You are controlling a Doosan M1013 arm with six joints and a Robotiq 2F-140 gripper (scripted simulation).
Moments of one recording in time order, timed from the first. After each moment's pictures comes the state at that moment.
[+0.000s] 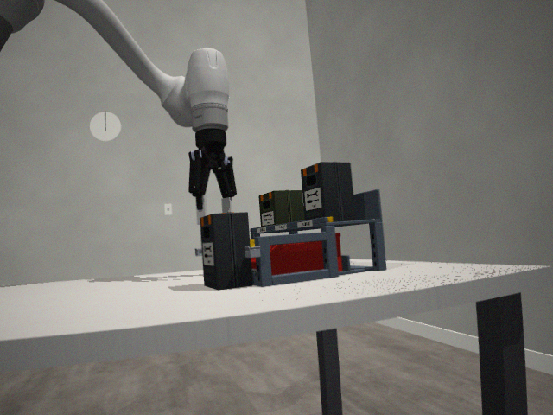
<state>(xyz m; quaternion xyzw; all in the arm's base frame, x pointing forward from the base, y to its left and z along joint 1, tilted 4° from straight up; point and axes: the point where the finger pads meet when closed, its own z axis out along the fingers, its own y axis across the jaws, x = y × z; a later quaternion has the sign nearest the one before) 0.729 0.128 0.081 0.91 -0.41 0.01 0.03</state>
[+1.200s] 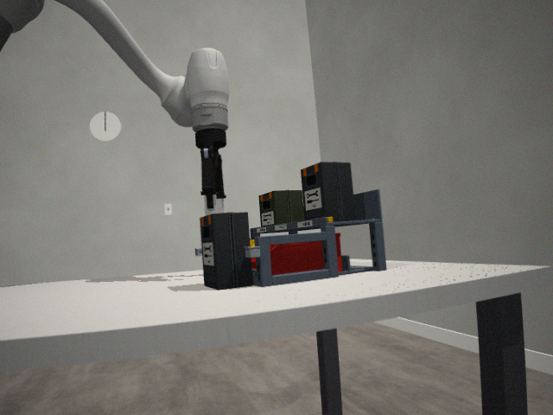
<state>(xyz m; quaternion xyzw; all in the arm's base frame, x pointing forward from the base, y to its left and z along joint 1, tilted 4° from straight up) 0.729 0.128 0.081 0.99 -0.16 0.00 0.03</state>
